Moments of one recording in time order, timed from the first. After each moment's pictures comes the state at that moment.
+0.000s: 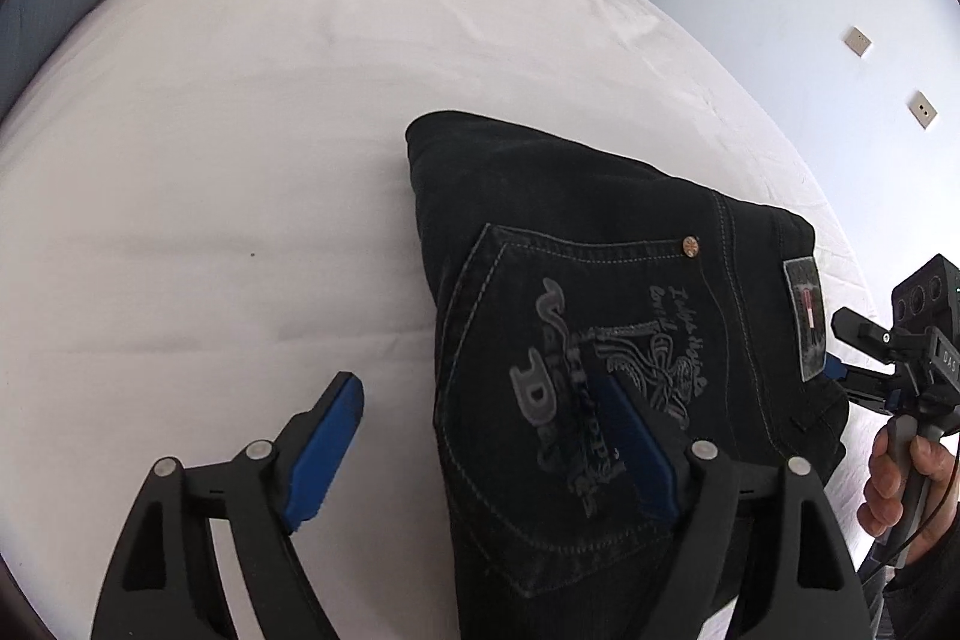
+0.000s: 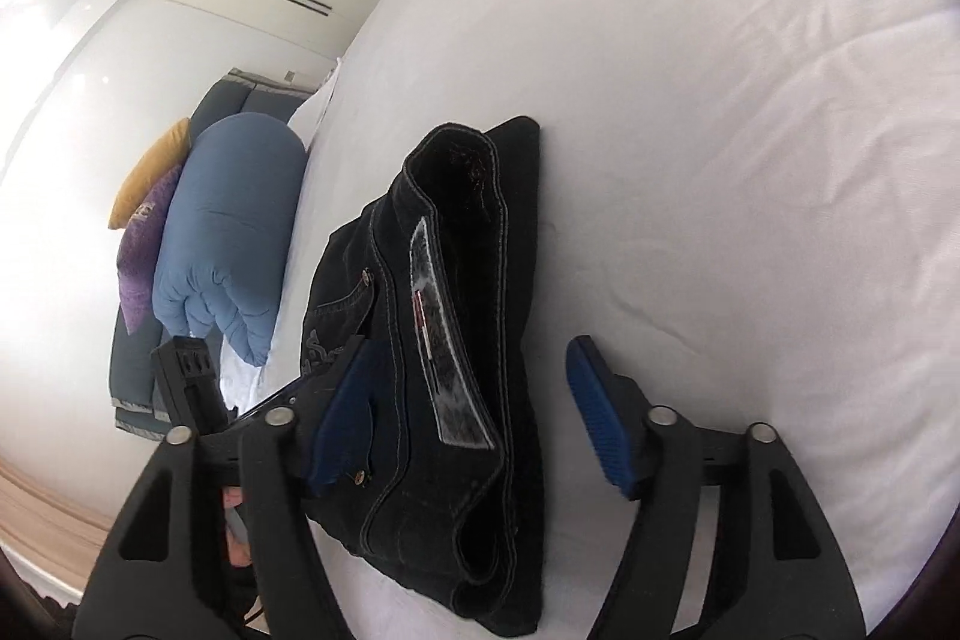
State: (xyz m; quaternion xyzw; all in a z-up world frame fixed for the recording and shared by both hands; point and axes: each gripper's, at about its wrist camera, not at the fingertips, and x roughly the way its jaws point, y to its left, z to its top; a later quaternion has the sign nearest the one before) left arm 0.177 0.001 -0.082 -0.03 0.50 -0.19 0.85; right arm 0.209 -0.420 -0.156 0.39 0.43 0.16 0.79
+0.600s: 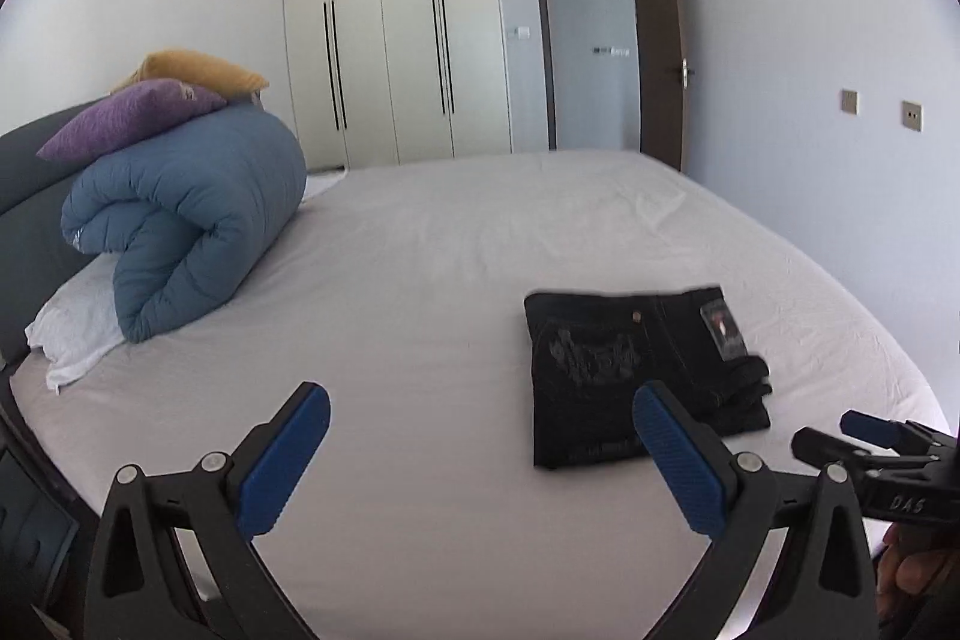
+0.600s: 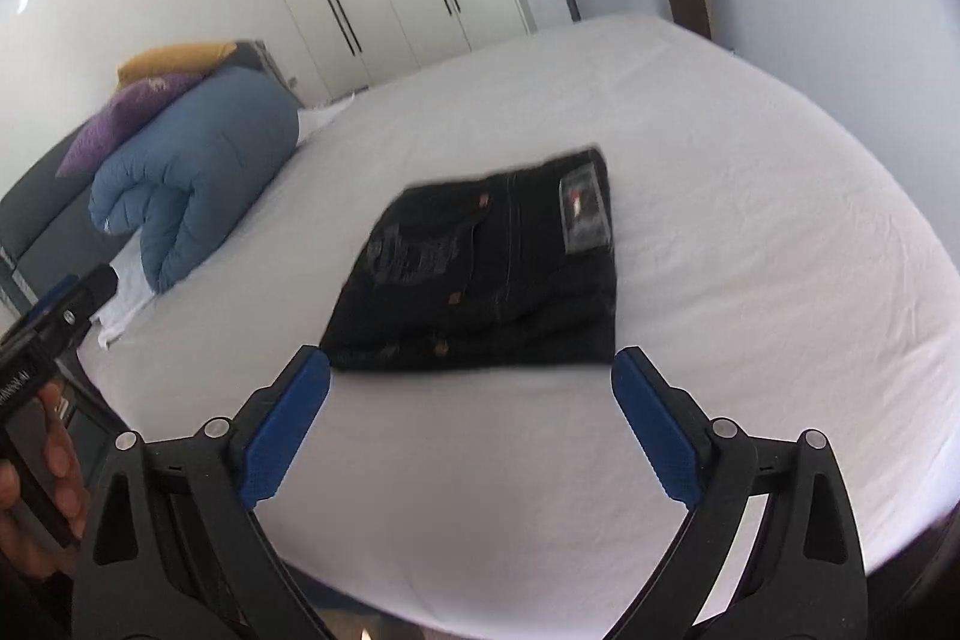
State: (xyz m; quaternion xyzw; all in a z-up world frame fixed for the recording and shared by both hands) left arm -0.068 0.036 0.063 0.06 0.26 -0.03 0.96; right arm -0.002 -0.261 -0.056 0.15 0.33 0.06 0.93
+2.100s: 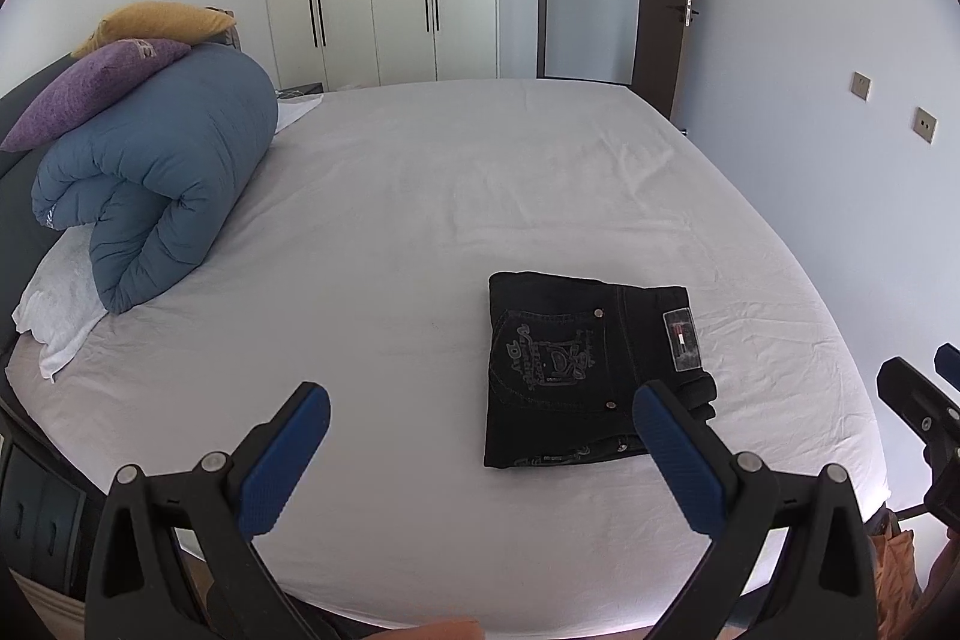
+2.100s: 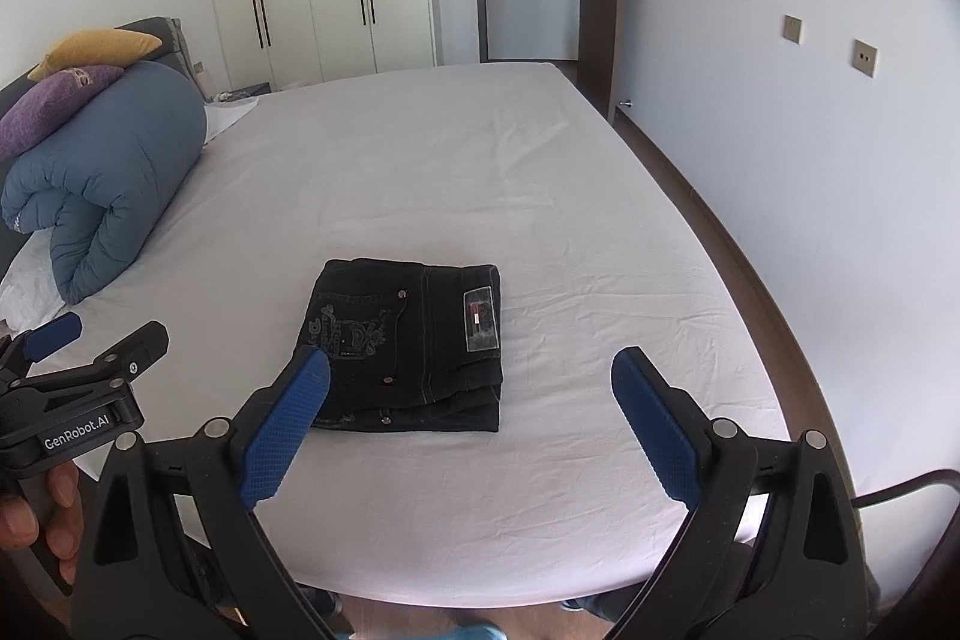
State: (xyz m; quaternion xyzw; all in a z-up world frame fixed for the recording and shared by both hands) left arm -0.006 0.002 0.134 0.04 0.36 -0.05 0.93; right arm -0.032 -0.248 0.146 0.05 0.33 -0.09 0.94
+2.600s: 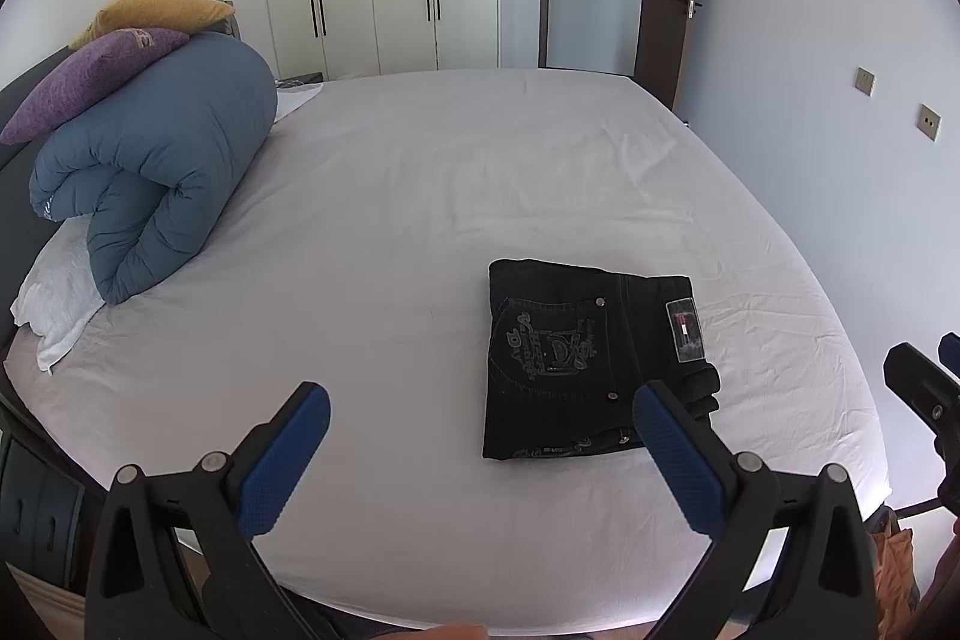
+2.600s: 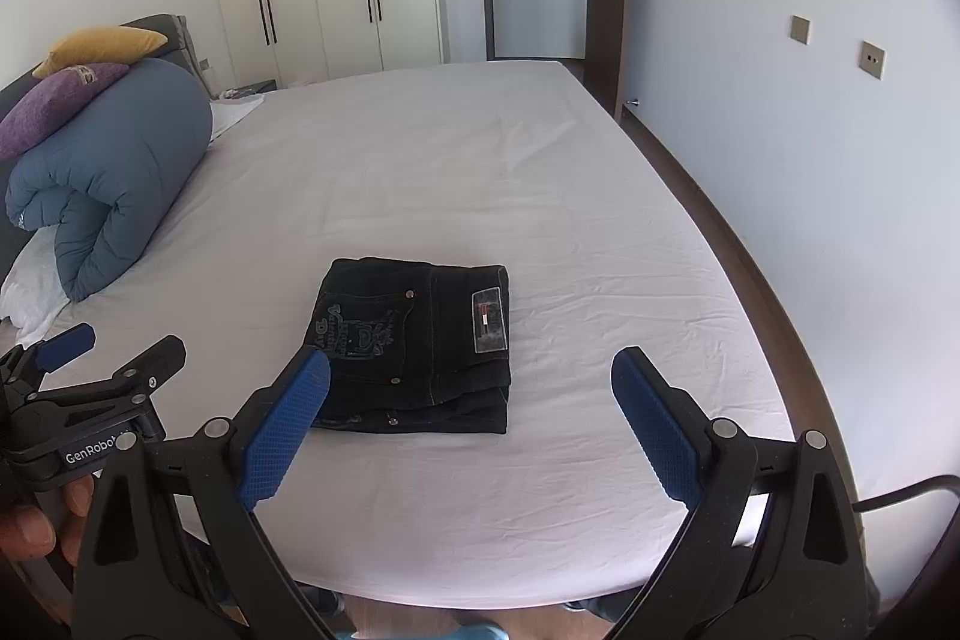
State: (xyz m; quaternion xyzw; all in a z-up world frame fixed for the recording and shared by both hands) left arm -0.004 0.001 0.129 0.04 0.37 -0.05 0.93; right arm -0.022 -0.245 0.139 0.05 0.33 -0.09 0.94
